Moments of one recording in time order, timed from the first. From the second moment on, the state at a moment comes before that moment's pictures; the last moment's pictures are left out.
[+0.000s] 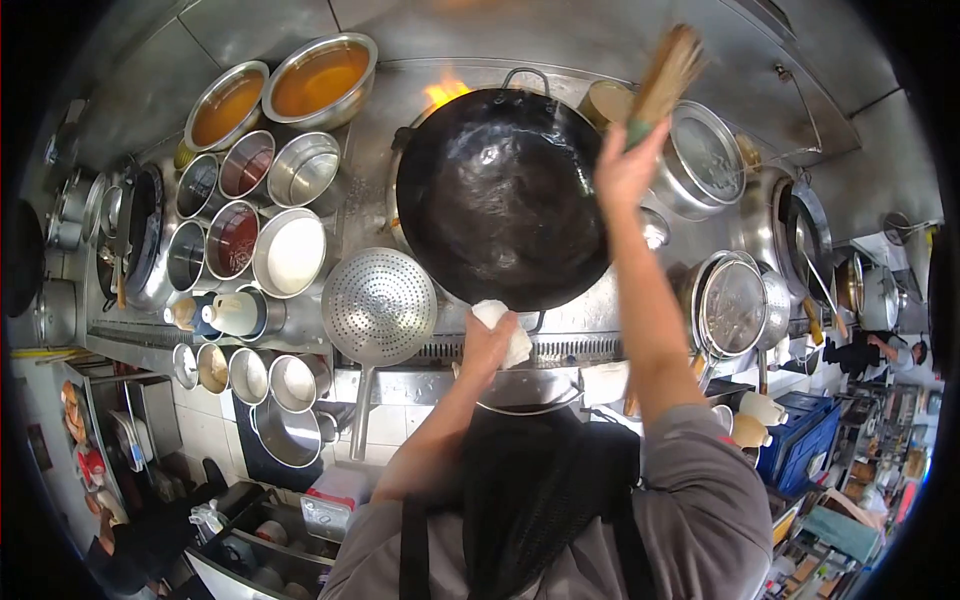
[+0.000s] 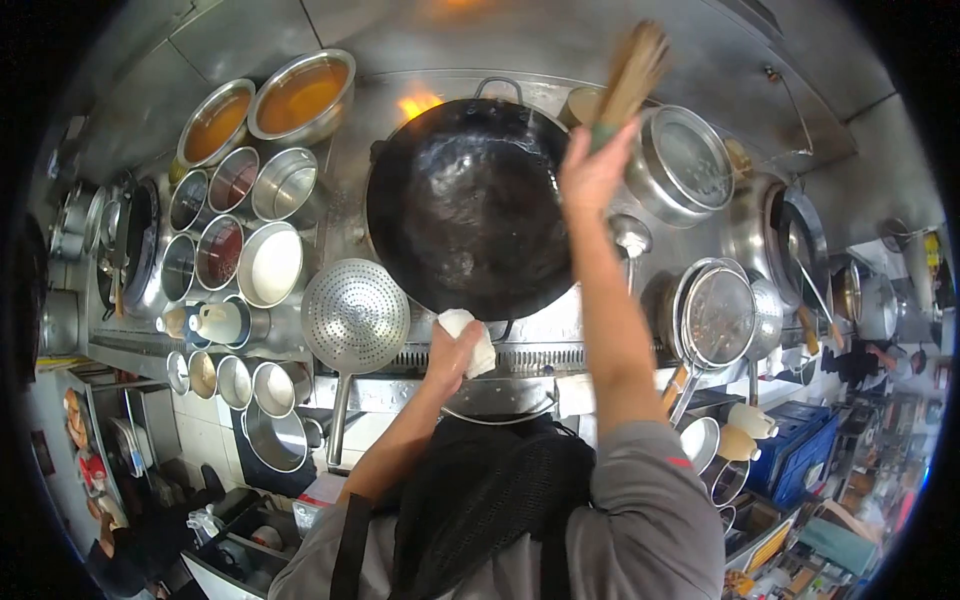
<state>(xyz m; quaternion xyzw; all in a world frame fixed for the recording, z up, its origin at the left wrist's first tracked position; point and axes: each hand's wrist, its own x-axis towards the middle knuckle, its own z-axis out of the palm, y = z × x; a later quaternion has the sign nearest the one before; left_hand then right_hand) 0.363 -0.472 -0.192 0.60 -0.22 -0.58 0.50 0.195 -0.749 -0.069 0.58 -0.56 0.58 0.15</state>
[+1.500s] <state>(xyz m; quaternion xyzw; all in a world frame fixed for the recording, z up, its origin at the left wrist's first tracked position) 0.460 -0.258 -0.254 0.77 -0.28 -0.35 0.45 -0.007 -0.432 -0.219 0.59 -0.76 0.21 -0.17</state>
